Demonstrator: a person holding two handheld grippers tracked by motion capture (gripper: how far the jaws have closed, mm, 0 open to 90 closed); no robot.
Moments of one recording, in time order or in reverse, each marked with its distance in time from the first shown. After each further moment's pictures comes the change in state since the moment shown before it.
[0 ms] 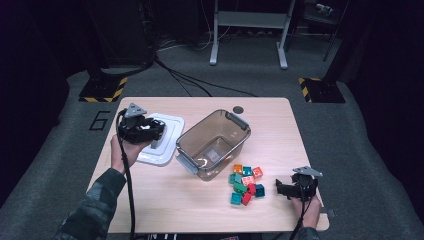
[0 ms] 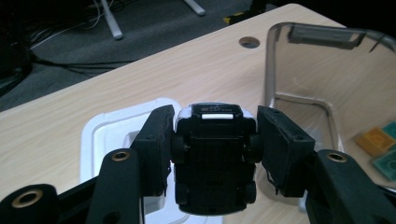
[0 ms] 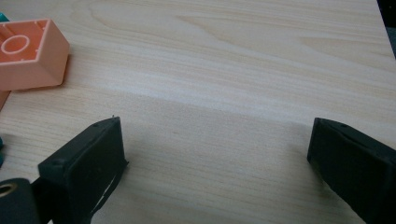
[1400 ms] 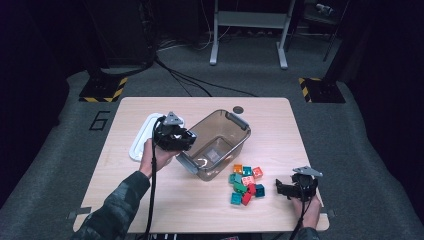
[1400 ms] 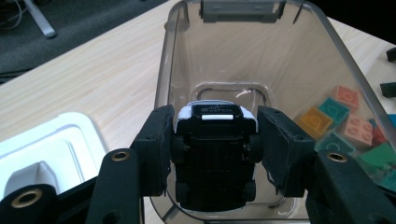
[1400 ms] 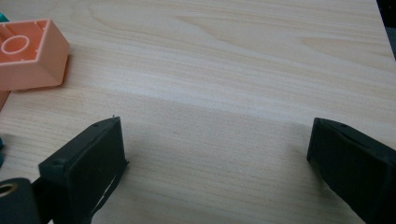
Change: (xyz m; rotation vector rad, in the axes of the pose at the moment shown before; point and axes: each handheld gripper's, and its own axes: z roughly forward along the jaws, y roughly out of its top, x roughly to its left) left arm -0.060 -0.001 0.057 0.081 -0.177 0.113; right arm 0.000 0.000 0.000 -0.002 0.000 -0.004
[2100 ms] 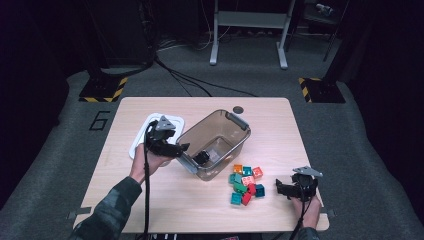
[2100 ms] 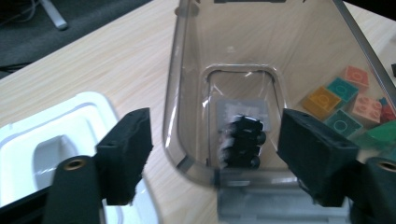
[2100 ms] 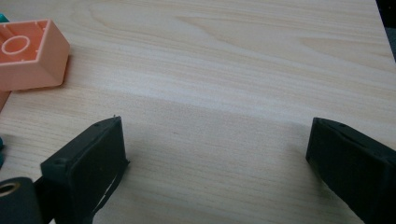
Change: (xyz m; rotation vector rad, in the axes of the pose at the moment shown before) left arm 0.003 -0.018 -0.027 0.011 0.041 -0.009; right arm 0.000 0.000 0.000 -0.001 -0.001 0.001
